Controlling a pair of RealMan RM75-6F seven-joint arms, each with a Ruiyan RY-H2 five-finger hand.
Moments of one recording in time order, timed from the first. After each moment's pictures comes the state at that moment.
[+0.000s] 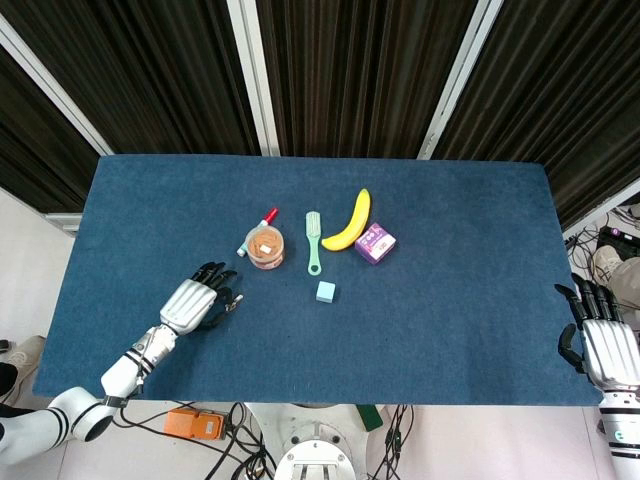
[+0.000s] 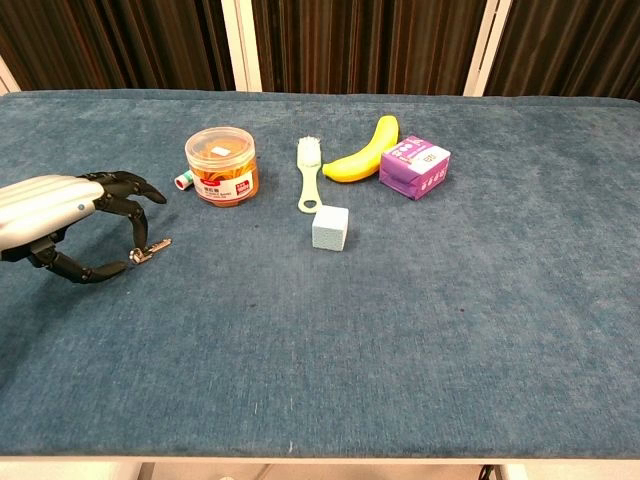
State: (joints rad) left arm -0.55 -1.59 0.06 -1.11 1.63 1.08 -0.19; right arm 0.06 -1.08 0.06 -1.66 -1.46 1.44 0.03
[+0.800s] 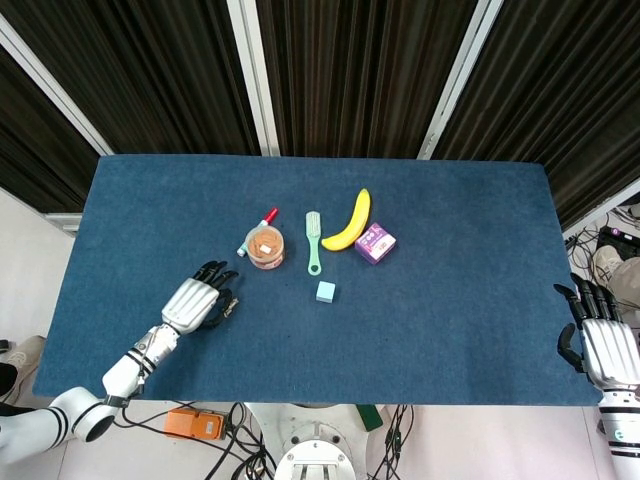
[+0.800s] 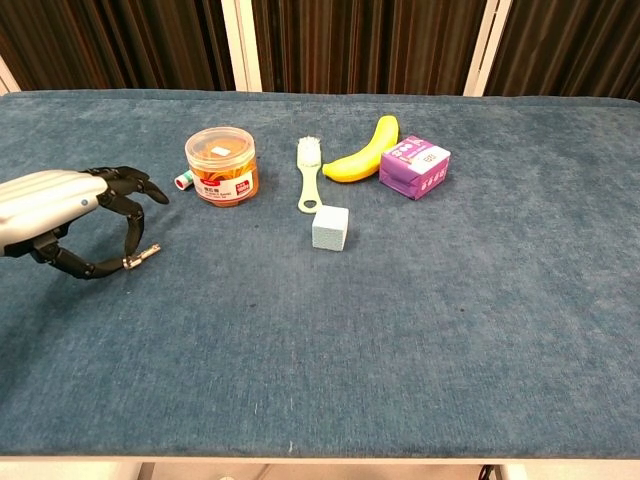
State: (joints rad) left arm -0.57 -1.56 0.06 -1.17 1.61 1.08 -0.15; right arm 0.07 -1.08 0.06 -1.66 -1.46 1.43 0.04
